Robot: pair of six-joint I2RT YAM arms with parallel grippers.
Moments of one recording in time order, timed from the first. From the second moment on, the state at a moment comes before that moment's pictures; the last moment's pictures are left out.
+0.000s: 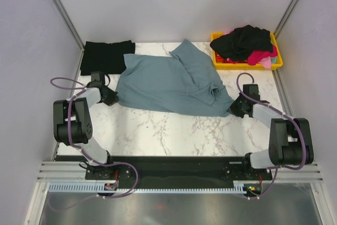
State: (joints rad) left arm 0.11 1.68 0.91 -0.29 0.00 -0.85; right arm -0.01 1.42 0.63 -0.21 -0.08 0.71
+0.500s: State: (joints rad) left arm 0.11 1.30 1.10 -0.56 -0.02 -0.78; right arm -0.06 1.19 0.90 -0.46 -0.08 0.67
